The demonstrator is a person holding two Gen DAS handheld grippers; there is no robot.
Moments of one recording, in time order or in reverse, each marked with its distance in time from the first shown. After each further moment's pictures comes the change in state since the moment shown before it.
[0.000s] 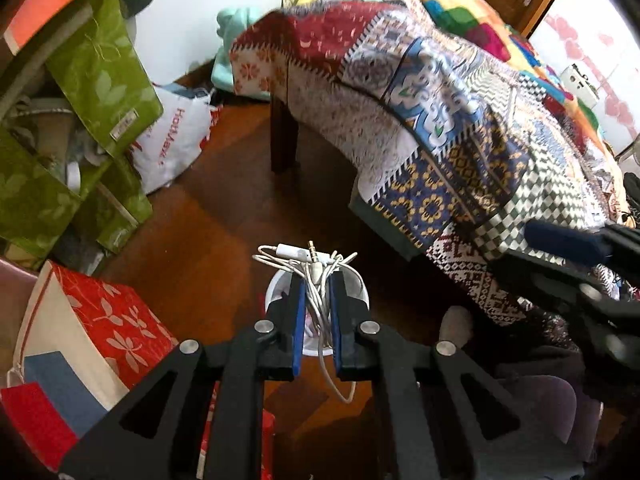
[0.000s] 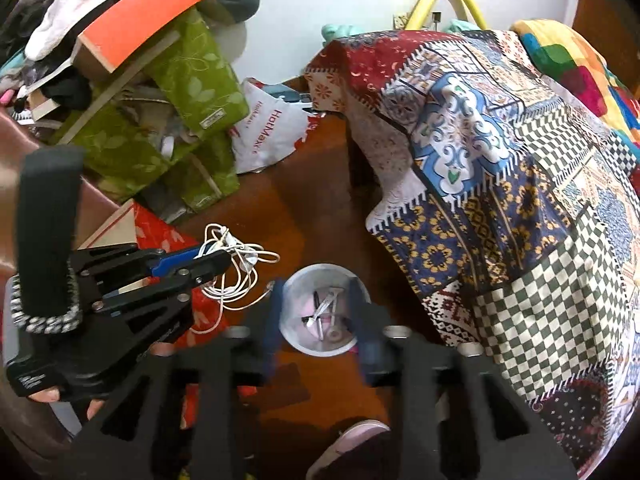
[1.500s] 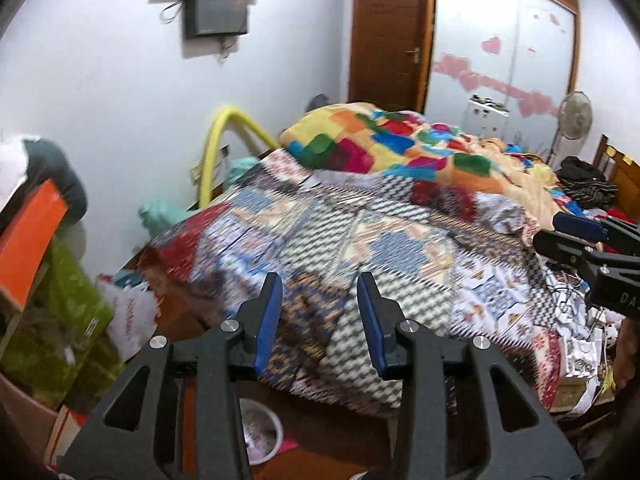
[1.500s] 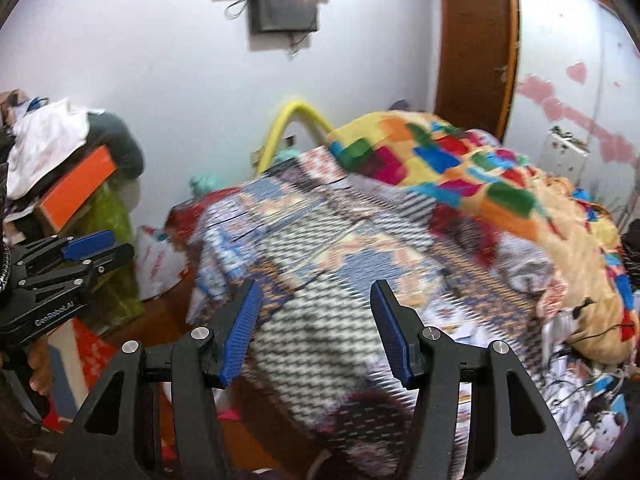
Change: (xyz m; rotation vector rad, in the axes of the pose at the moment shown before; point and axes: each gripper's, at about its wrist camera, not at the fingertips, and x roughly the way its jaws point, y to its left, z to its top) left arm -0.172 -0.264 0.047 0.327 -0.484 -0.083; right arm -0.260 -0.201 -0.078 0.185 -0.486 -0.346
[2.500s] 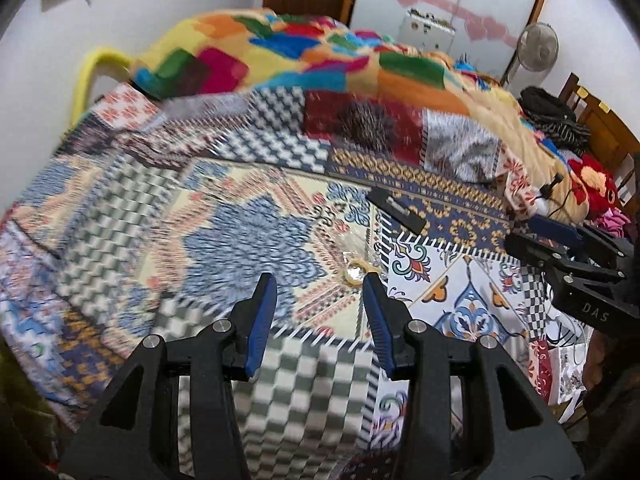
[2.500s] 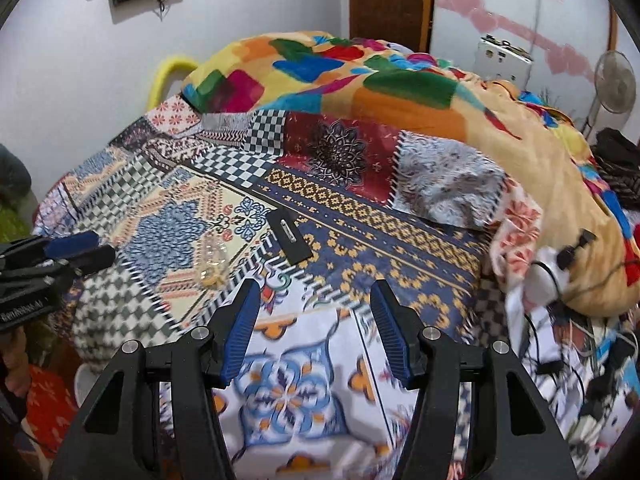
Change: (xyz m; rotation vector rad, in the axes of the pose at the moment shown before) left arm 0.301 -0.176 0.013 0.097 0.309 -0.260; right arm 0.172 -0.201 -0.056 0.181 0.211 -0.134
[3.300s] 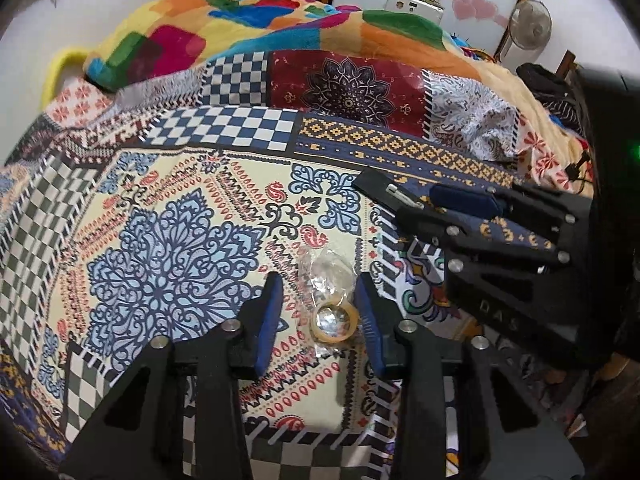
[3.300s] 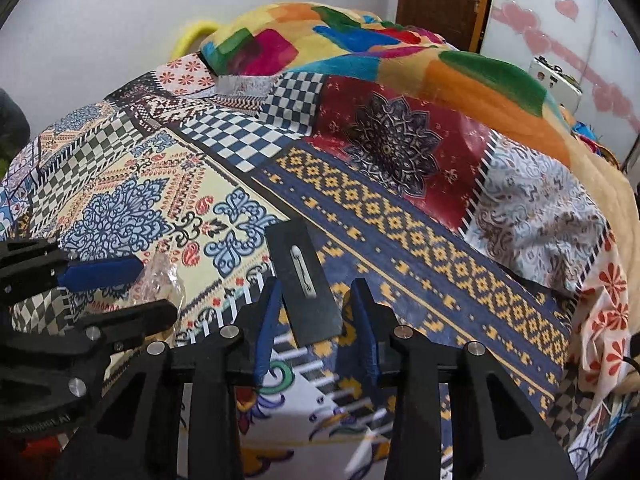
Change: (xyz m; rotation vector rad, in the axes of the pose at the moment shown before) left arm 0.088 -0.020 0.006 0.063 0.012 -0.016; right arm 0.100 0.012 0.016 -0.146 0.016 0.056
